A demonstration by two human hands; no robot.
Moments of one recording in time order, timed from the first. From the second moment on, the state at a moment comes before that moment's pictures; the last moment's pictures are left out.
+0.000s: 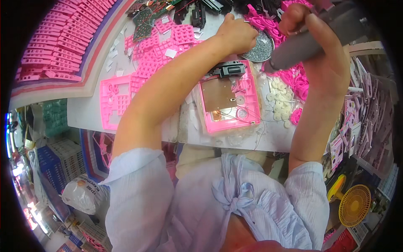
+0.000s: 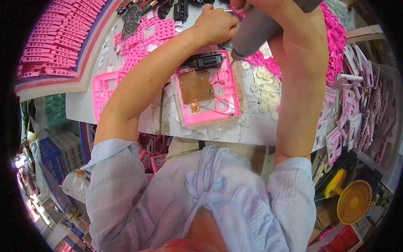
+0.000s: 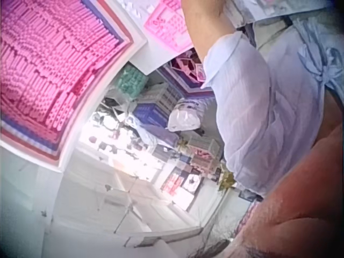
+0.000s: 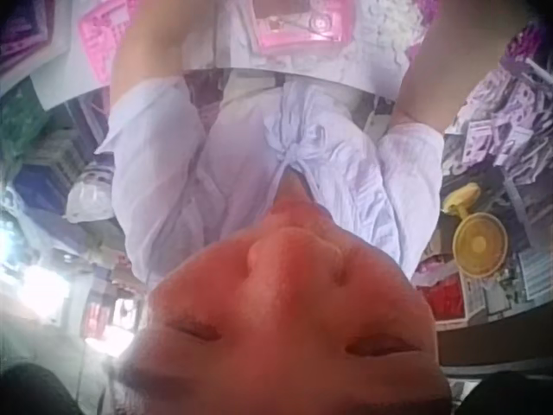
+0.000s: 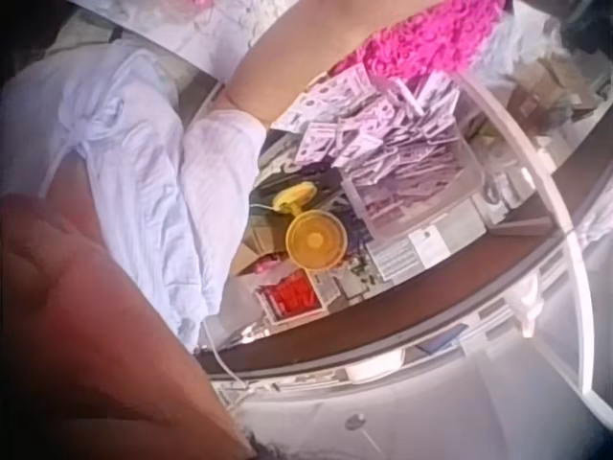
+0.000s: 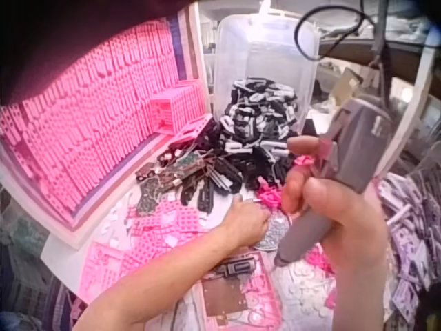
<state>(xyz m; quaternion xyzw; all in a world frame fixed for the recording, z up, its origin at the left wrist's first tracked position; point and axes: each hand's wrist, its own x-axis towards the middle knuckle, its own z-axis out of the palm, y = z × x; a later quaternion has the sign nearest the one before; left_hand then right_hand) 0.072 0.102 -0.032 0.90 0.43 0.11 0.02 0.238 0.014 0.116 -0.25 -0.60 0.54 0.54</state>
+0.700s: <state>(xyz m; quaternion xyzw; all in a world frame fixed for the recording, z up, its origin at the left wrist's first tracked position) 0.017 -0.073 -0.010 0.78 0.41 0.46 0.14 0.211 -0.030 0.091 -0.04 -0.59 0.63 0.51</state>
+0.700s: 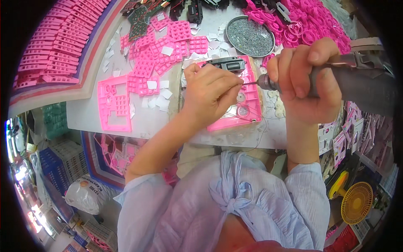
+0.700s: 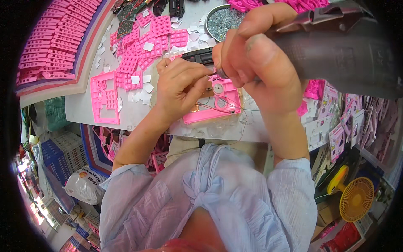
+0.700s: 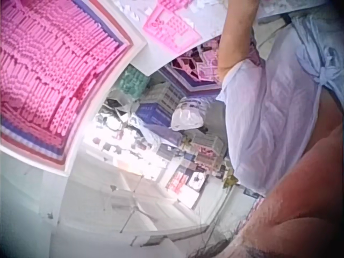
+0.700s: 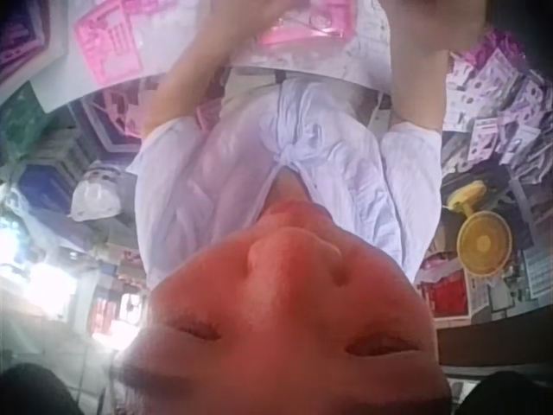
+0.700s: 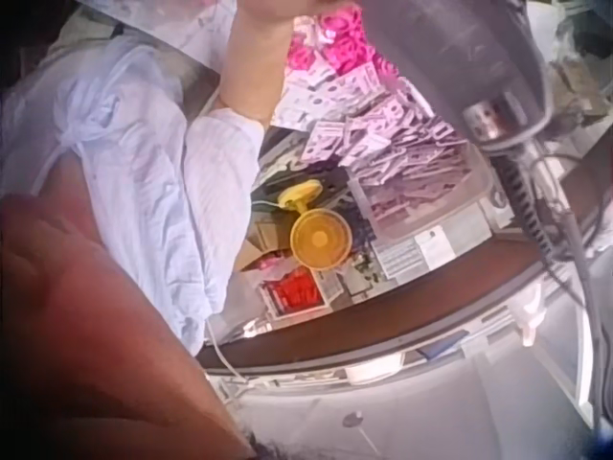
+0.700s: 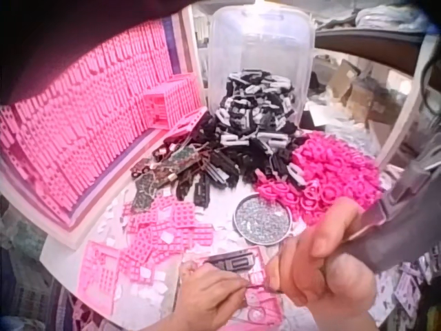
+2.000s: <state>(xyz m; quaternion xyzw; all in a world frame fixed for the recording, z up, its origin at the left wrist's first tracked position) 0.020 -0.038 -0.023 0.80 0.49 0.34 0.03 0.174 0.018 0.027 -0.25 -0.59 0.53 0.55</state>
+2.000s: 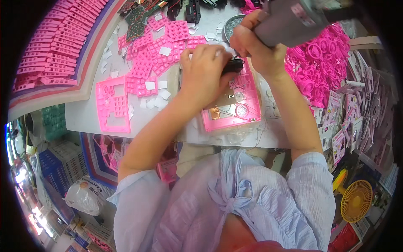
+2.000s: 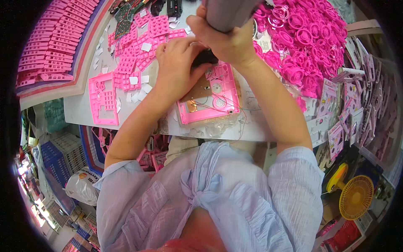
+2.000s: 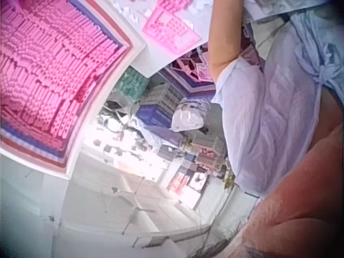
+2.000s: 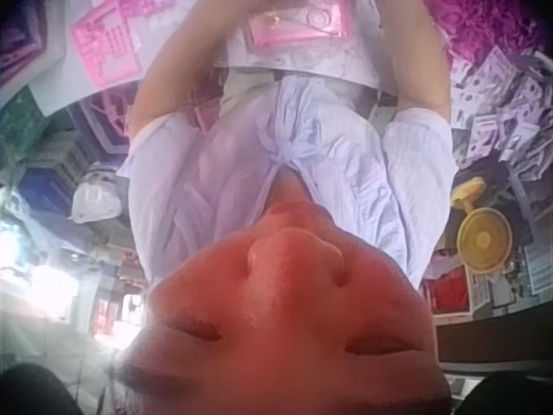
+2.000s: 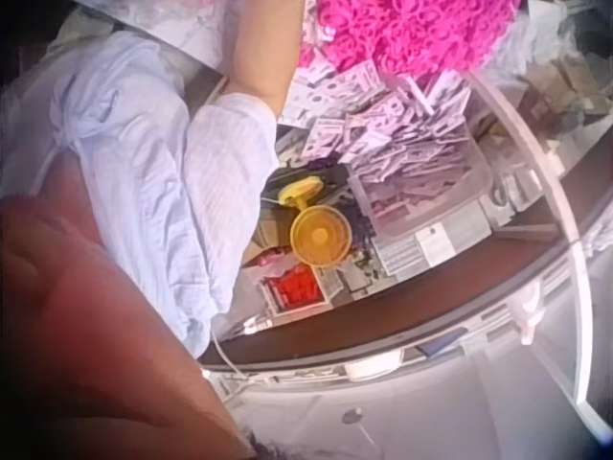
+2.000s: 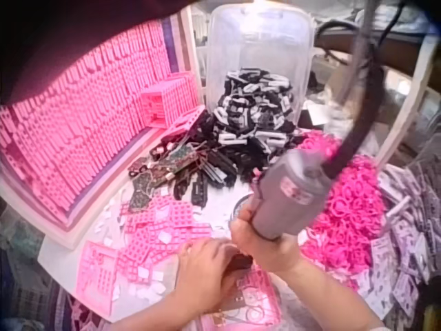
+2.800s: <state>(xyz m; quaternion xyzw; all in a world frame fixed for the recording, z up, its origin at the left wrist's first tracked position) -0.080 -0.165 0.061 0.83 0.48 0.09 0.25 0.265 -0.019 0.039 -0.41 -0.89 0.02 0.22</state>
